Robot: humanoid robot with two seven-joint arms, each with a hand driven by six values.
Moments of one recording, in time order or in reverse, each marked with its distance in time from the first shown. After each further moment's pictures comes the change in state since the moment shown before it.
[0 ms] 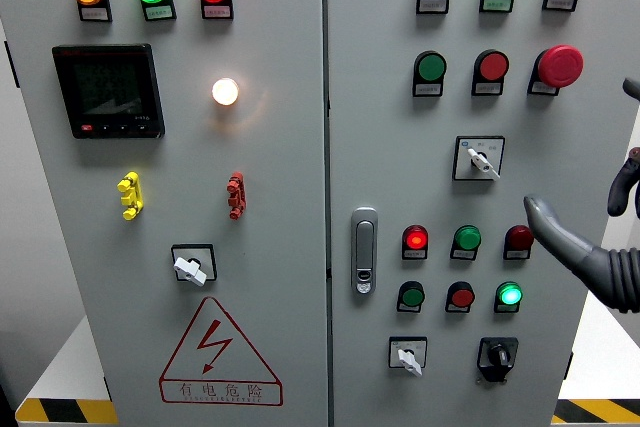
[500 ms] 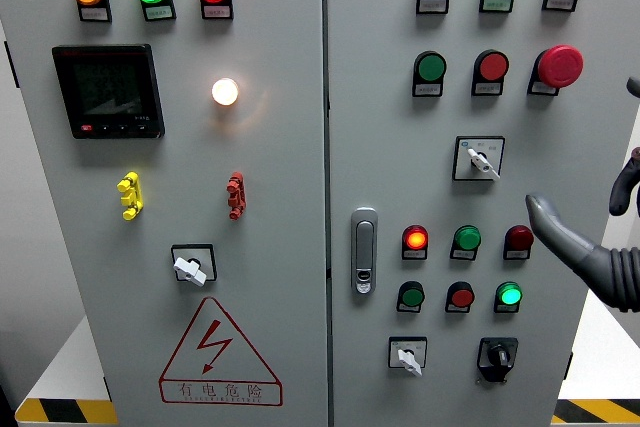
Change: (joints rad) left arm 0.000 0.000 0.000 0.000 0.000 0.000 0.000; right arm 0.000 0.004 -0.002 -0.010 0.000 -0.018 -0.008
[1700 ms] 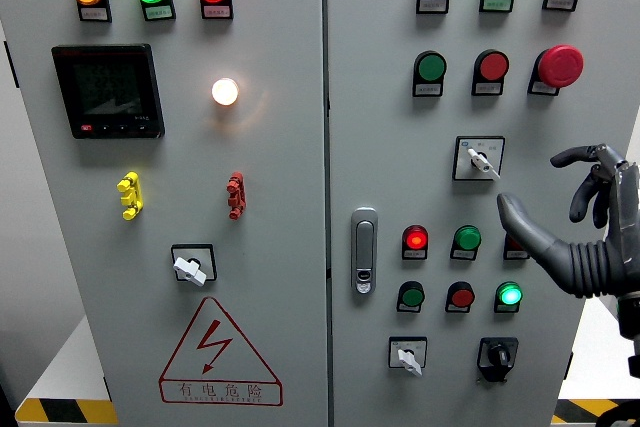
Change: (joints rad) left arm 0.000 -0.001 0.000 0.000 0.001 -0.001 0.000; right arm 0.069 0.044 -0.029 -0.188 0.080 -0.077 -0.067
